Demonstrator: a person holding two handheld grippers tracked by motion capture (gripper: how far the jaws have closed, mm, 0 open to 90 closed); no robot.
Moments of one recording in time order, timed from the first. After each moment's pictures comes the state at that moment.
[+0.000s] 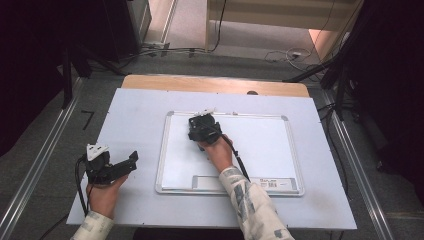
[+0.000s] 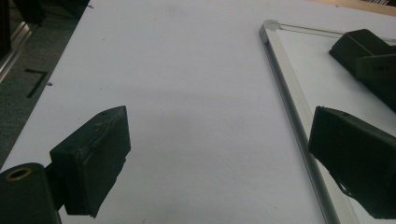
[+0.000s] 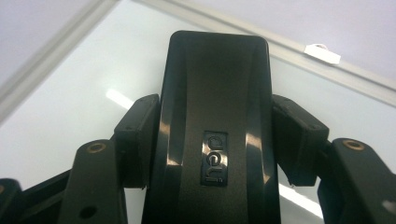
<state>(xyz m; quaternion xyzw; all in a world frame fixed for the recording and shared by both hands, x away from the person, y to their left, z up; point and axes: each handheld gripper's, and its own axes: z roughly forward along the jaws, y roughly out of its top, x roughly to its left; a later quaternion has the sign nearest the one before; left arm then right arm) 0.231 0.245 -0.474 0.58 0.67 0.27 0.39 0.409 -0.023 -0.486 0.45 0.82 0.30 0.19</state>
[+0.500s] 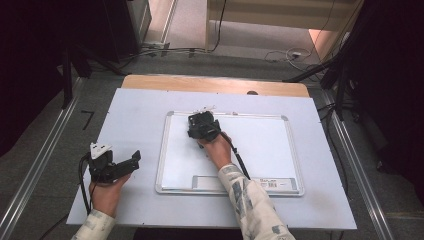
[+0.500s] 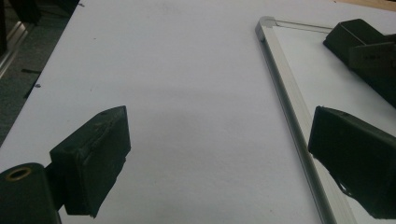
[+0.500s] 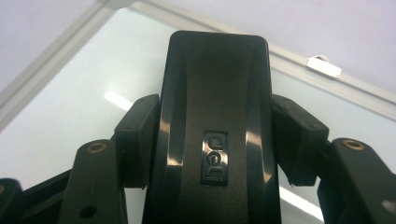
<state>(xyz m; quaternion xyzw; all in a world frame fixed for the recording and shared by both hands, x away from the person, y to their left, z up) 0.236 0.240 -0.475 0.59 0.66 0.27 0.38 0.410 -0.011 -0.486 0.44 0.82 0.30 0.19</state>
